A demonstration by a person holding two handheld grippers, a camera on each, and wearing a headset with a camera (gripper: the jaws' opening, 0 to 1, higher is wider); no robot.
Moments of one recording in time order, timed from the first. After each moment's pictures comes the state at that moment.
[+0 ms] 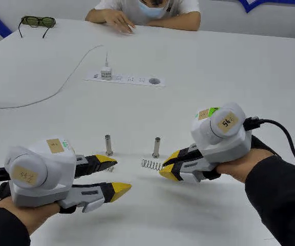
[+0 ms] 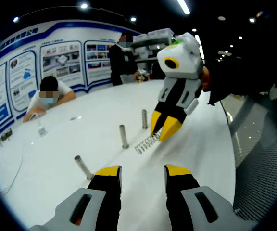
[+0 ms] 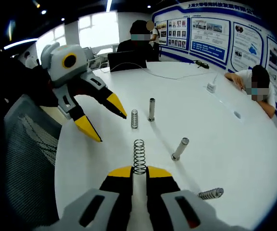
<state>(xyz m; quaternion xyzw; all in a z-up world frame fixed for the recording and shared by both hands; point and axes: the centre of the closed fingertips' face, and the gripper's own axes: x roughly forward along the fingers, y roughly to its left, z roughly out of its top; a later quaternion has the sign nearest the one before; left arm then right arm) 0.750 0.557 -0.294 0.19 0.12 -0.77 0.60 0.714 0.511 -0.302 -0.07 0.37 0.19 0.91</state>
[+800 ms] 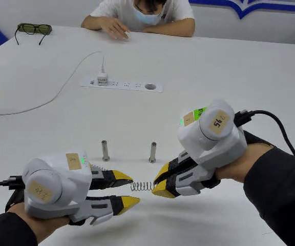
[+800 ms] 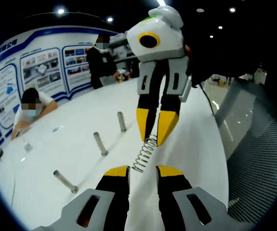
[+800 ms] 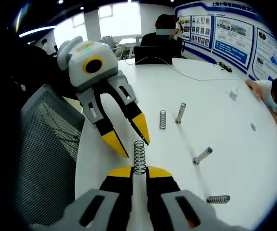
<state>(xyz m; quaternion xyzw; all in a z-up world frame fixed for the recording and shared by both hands) 0.711 0.555 -0.298 0.23 0.08 -0.81 0.53 0.697 0.547 -0.289 -0.10 0.40 0.27 0.87</state>
